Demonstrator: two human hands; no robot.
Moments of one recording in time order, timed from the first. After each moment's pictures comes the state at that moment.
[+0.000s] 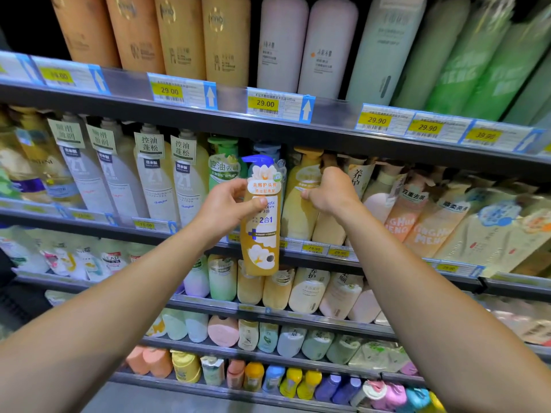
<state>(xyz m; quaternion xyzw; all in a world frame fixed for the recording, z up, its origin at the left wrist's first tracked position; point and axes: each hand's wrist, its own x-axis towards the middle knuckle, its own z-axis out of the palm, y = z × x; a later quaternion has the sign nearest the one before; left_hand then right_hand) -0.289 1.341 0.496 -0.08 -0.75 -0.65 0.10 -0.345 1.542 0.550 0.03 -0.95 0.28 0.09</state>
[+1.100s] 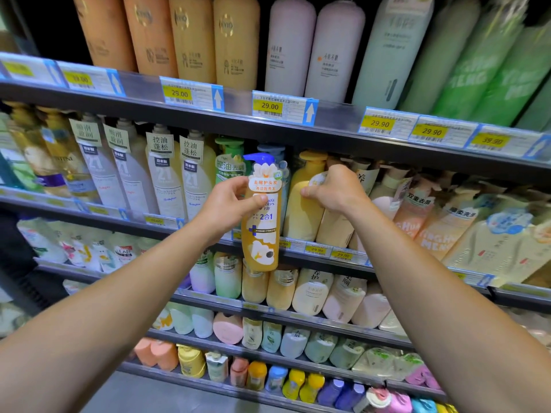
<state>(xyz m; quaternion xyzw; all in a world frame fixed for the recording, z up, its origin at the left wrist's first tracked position) -0.282 1.344 0.505 -0.05 -0.76 -0.64 0.12 -0.341 1.552 0.562 0.09 -0.95 0.29 0.08</state>
